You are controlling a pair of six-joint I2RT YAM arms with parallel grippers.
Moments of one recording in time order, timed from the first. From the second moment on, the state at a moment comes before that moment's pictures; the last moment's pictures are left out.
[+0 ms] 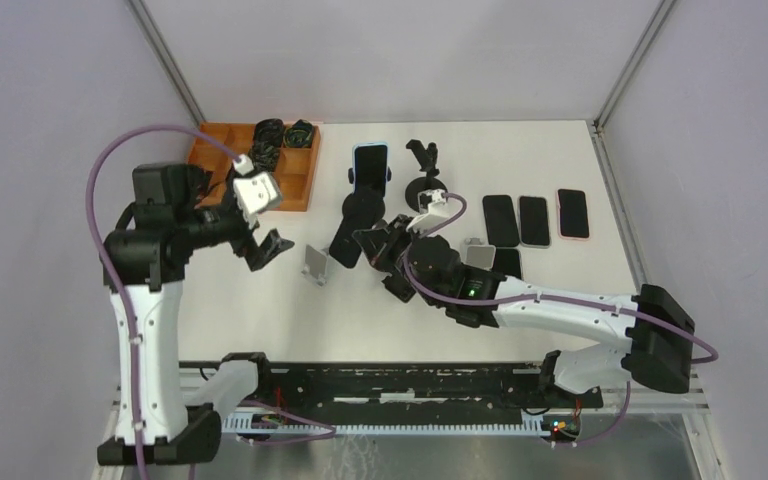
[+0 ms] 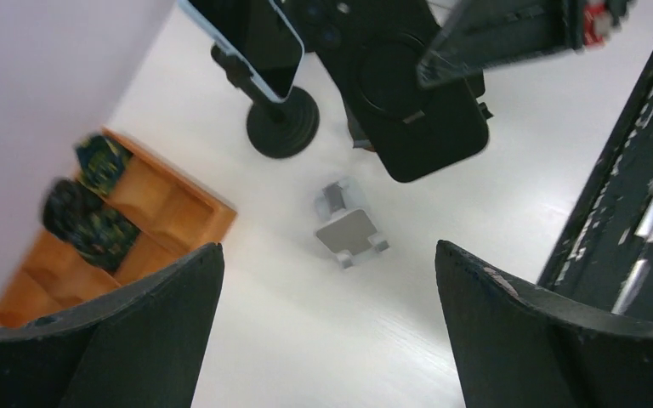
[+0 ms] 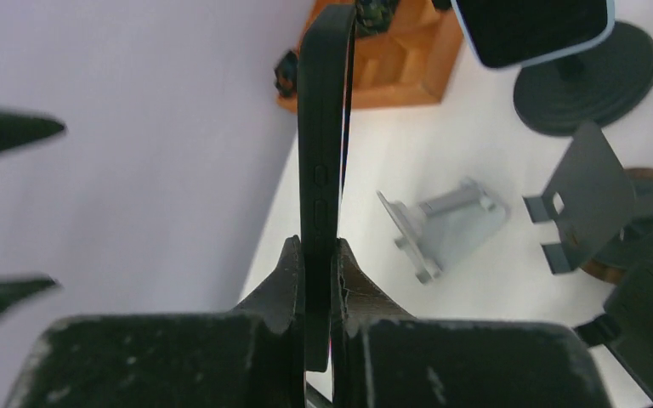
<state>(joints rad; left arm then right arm) 0.05 1.07 1.57 -1.26 0.78 0.82 1.16 1.36 0.90 0.29 0.53 0.89</state>
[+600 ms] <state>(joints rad) 0.01 0.57 1.02 -0.77 0.85 1.71 1.16 1.42 1.15 0.28 0.55 1.13</state>
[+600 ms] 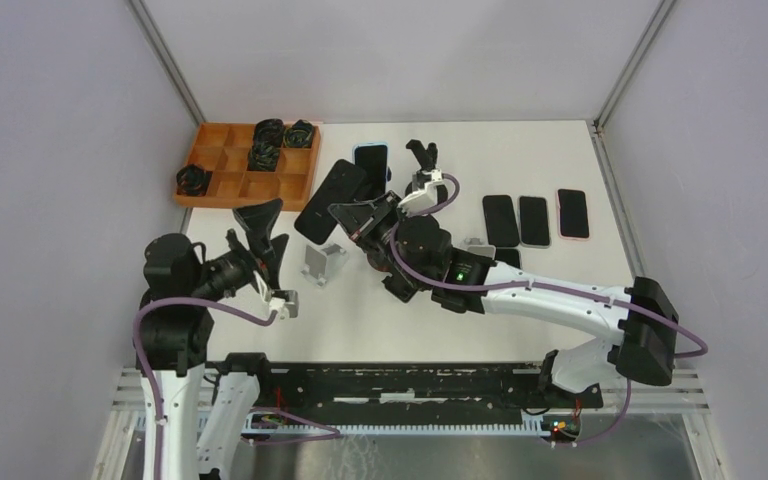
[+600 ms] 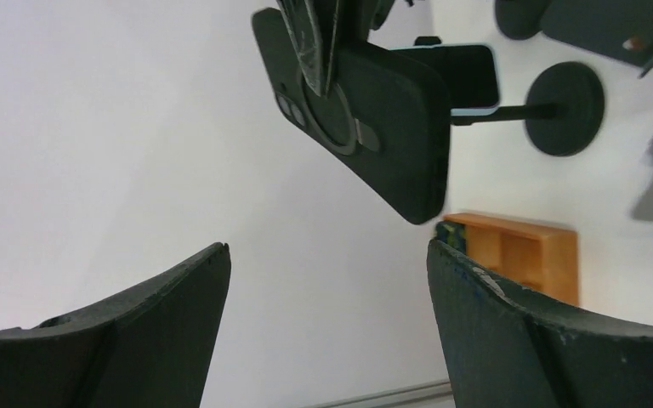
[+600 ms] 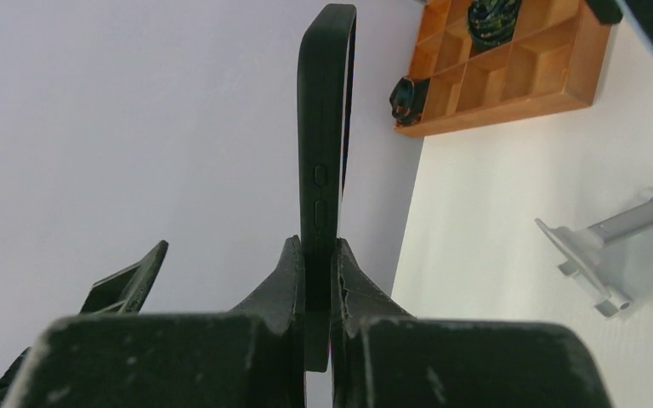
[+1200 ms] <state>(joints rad) 0.01 0.57 0.96 -0.83 0.84 2.04 1.16 1.46 1.17 0.28 0.52 1.13</state>
